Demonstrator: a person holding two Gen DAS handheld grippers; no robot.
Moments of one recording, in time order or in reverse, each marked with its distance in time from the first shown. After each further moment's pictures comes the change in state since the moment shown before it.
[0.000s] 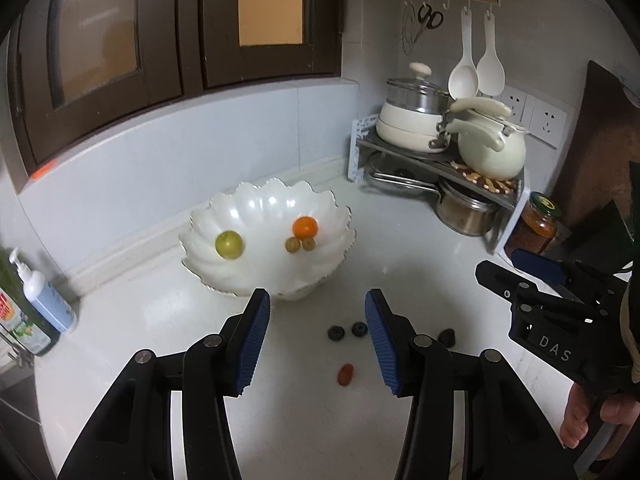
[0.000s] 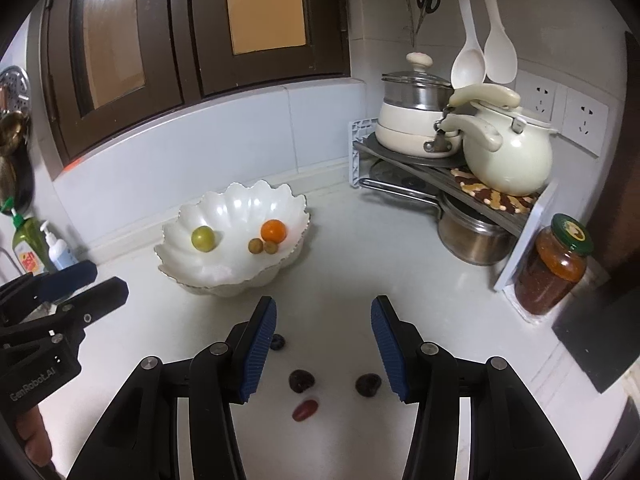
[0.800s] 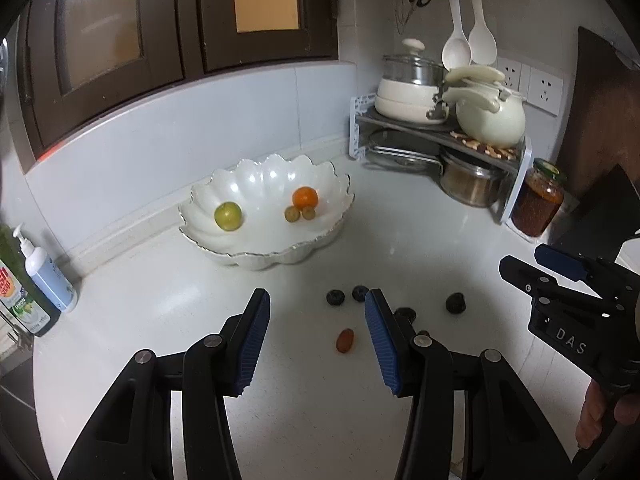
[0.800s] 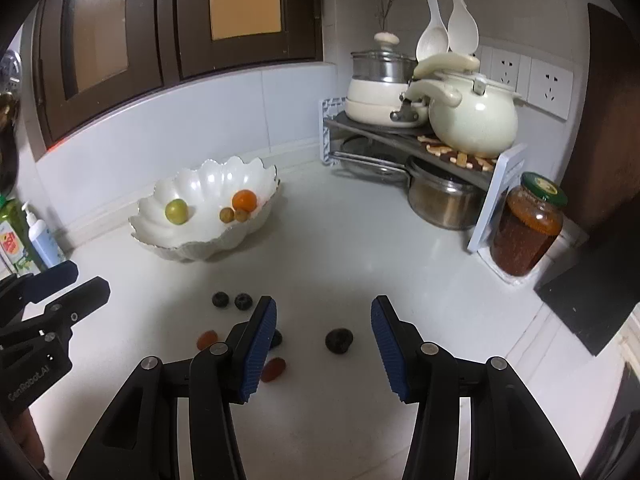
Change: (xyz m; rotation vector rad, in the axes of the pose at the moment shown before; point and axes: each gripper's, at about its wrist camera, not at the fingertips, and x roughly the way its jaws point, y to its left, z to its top) left arm 0.012 -0.017 -0.052 0.033 0.007 0.053; right arm 0.000 -0.015 -0.055 0.031 0.013 -0.079
